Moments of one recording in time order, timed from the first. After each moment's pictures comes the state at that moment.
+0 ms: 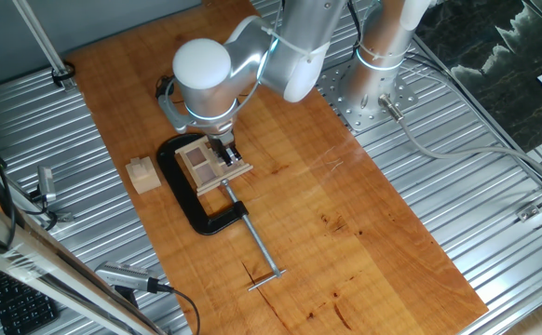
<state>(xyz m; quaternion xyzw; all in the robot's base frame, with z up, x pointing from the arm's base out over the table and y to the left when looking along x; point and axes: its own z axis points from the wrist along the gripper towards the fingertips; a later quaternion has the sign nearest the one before) 0.465 0.024 0.017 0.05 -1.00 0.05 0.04</state>
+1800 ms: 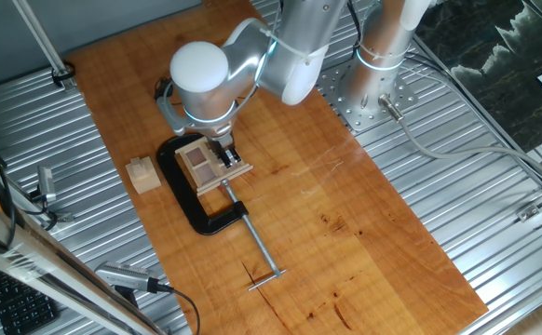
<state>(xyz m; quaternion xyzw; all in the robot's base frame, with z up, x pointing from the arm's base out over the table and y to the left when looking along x) 0.467 0.028 0.017 0.04 -1.00 0.05 0.05</state>
